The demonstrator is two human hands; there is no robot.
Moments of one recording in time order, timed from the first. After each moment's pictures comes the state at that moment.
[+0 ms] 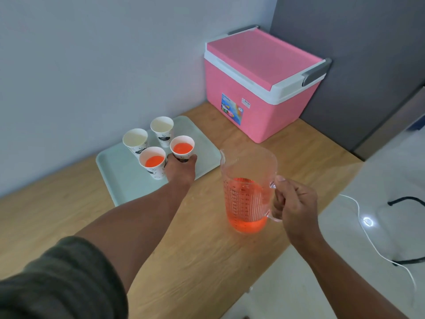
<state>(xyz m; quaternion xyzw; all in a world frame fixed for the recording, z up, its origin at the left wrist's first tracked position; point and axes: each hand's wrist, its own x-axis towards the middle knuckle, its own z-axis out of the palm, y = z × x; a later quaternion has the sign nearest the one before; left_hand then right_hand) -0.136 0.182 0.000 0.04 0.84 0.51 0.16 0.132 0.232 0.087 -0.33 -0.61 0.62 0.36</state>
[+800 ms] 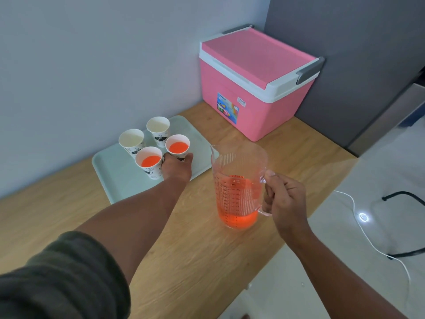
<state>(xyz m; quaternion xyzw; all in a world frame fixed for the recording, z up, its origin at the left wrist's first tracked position) -0.146 0.184 -0.007 0.07 0.88 0.45 0.16 0.121 0.224 0.089 -0.32 -0.62 0.61 0.37</state>
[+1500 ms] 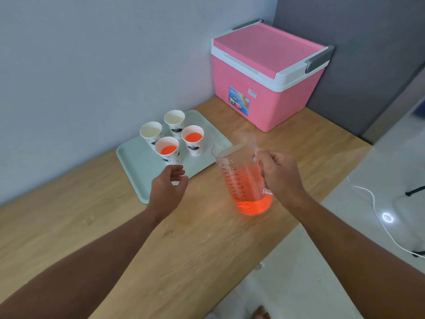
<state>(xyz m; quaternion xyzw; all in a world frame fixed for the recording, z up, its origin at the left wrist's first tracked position) -0.111 0.043 0.007 0.28 0.85 0.44 0.12 0.097 0.223 0.090 -0.38 -0.68 0.55 0.29</state>
